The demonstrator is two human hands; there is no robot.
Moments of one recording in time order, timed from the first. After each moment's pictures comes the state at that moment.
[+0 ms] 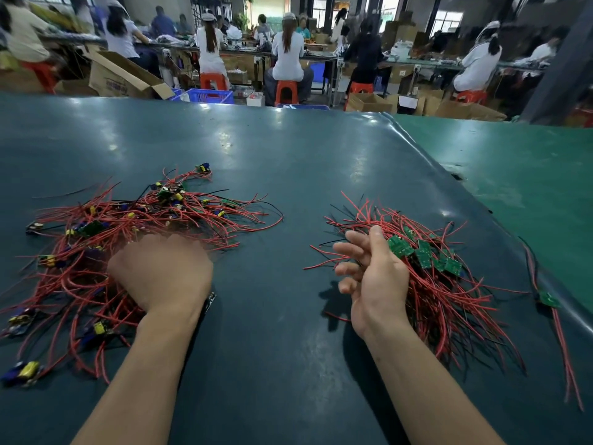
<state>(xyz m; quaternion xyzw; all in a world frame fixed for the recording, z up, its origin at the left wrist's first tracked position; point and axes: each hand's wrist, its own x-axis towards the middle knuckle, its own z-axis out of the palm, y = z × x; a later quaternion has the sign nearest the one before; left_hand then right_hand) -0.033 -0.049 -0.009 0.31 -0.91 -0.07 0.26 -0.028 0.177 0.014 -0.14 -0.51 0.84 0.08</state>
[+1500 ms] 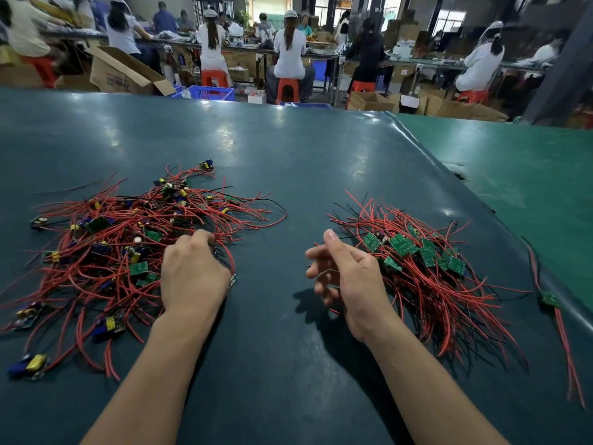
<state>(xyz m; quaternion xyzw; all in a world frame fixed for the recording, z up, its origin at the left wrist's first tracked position) -0.027 -0.035 -0.006 0.20 -0.93 -0.22 0.21 -0.021 0.165 0.011 0.00 -0.64 0.77 -0.04</state>
